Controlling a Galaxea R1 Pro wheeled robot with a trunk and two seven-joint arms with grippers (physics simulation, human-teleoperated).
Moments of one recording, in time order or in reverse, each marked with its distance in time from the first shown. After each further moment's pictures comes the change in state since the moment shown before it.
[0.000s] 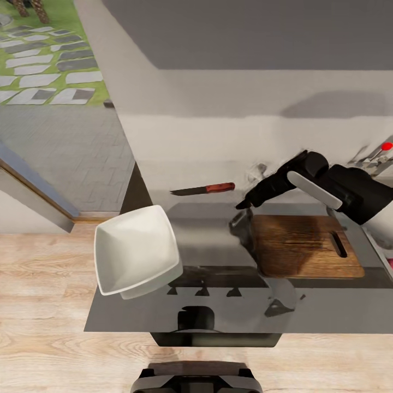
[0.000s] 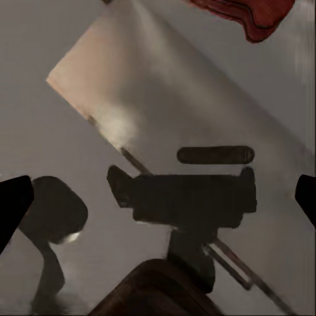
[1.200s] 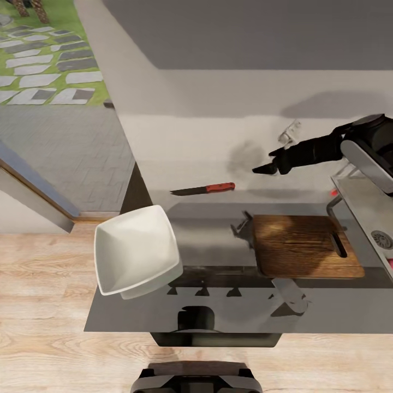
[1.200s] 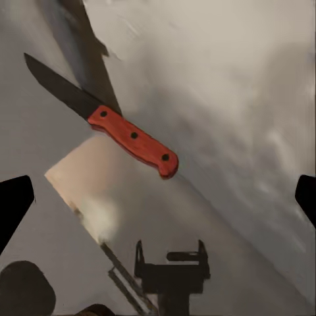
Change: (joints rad) left arm 0.000 -0.003 -0.001 0.000 0.000 0.000 0.001; right arm 0.000 -0.149 -0.298 -0.123 0.185 -0.170 0.267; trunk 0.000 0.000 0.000
